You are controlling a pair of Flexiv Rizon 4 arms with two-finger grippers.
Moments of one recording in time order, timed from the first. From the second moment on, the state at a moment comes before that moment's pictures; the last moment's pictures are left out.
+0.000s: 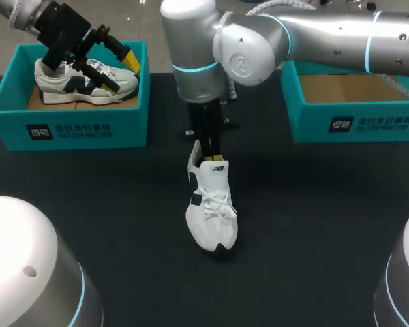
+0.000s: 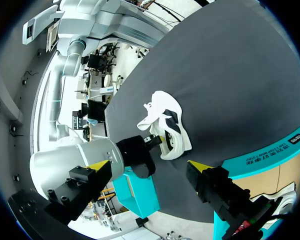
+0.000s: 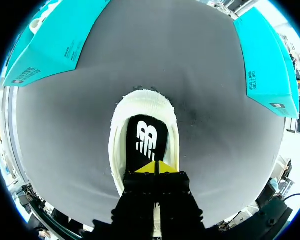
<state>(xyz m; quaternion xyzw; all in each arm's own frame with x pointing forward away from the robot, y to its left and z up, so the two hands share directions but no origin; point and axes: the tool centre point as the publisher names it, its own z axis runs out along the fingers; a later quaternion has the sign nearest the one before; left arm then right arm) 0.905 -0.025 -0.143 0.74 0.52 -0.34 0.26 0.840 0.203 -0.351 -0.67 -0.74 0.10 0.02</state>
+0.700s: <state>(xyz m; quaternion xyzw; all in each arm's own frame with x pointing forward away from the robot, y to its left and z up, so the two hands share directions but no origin) 0.905 -0.025 -0.143 0.74 0.52 -0.34 0.26 0.812 0.202 -0.363 -0.68 -0.71 0.14 0.05</state>
